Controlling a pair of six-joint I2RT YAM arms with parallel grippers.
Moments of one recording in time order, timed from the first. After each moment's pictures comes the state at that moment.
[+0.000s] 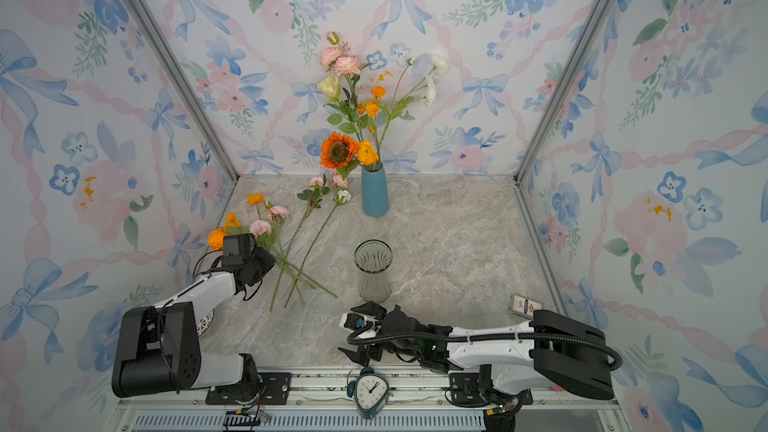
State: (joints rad) left arm 0.12 1.39 0.61 -0.09 0.06 -0.73; right arm 1.32 1.33 0.45 0.49 0.07 -0.12
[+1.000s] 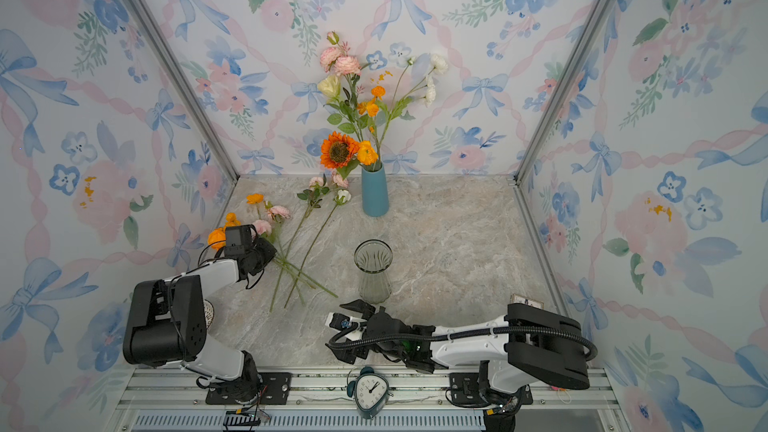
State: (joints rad) left arm 0.13 1.55 0.70 0.00 0.09 -0.72; right arm 1.34 1.43 0.51 0.55 0.14 -0.14
